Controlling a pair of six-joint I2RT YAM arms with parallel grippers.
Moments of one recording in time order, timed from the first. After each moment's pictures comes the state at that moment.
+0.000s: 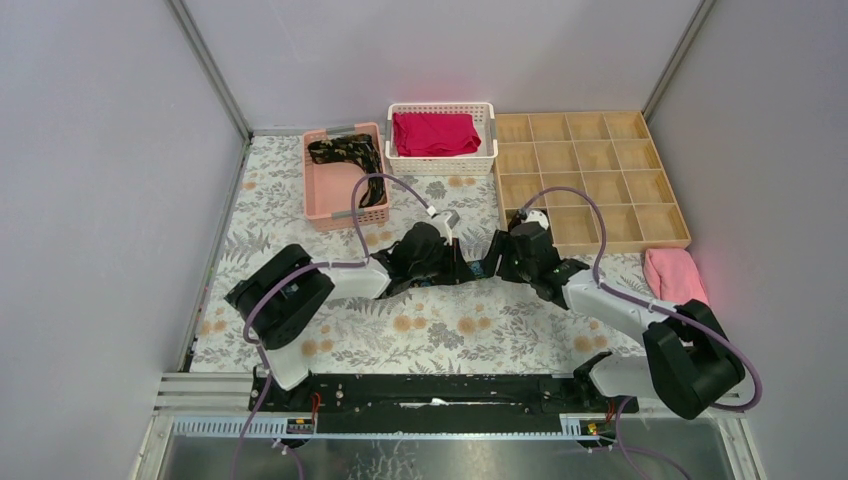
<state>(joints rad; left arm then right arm) -0.80 1.77 0.84 0.39 0.28 -0.72 0.55 1.27 0.60 -0.09 0.11 0.65</state>
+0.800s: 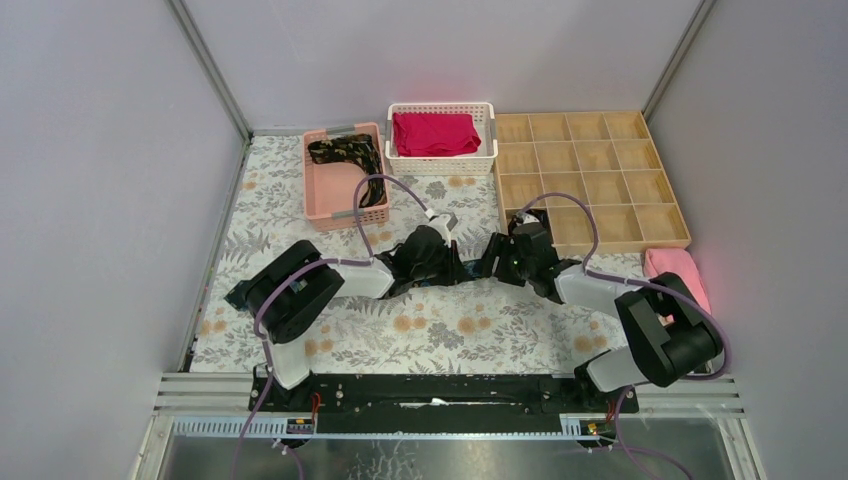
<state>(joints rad) -0.79 1.82 0.84 0.39 0.19 -0.68 0.47 1.44 0.55 0.12 -0.10 0.68</state>
